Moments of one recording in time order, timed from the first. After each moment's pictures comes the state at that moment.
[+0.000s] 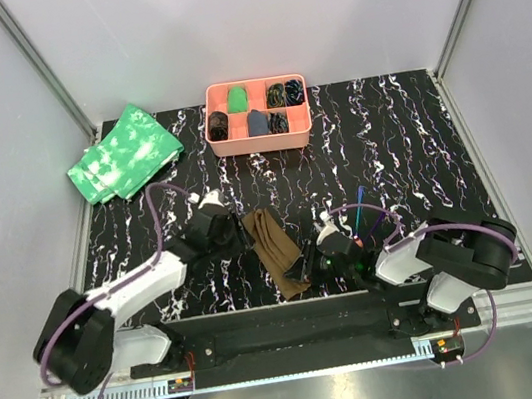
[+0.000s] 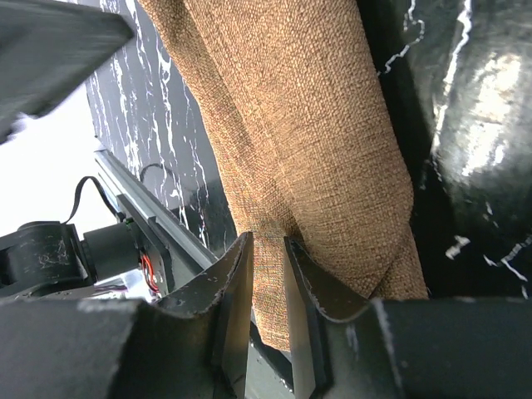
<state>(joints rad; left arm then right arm) -0.66 1.29 0.59 -0.15 -0.06 -0.79 0.99 1.55 0.29 0.73 -0.05 1.23</state>
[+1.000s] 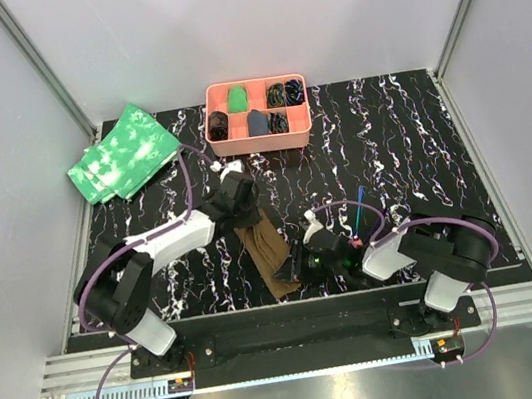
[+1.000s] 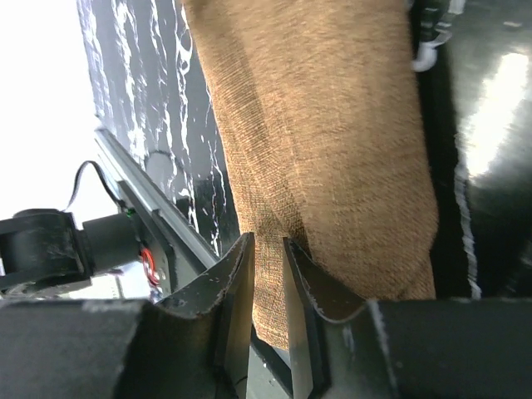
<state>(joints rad) -0.67 1.61 0.94 -0.22 -0.16 -0.69 1.00 1.66 0.37 0.78 -0.11 1.19</state>
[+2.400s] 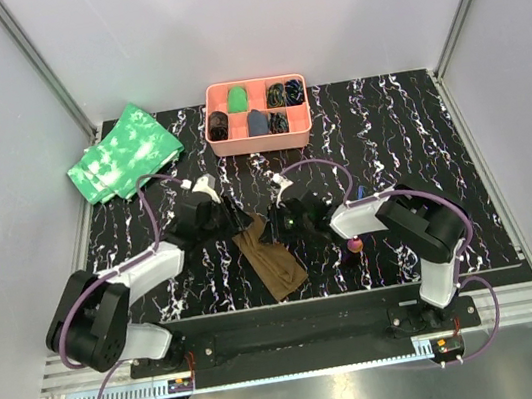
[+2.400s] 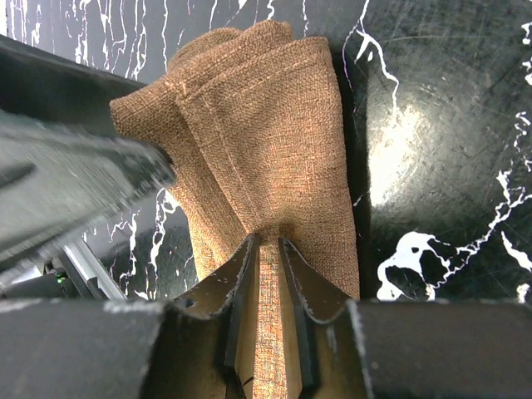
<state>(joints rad) -0.49 1.37 0.57 0.15 0.13 -0.70 0.81 1.84 0.84 0.37 -0.23 0.76</state>
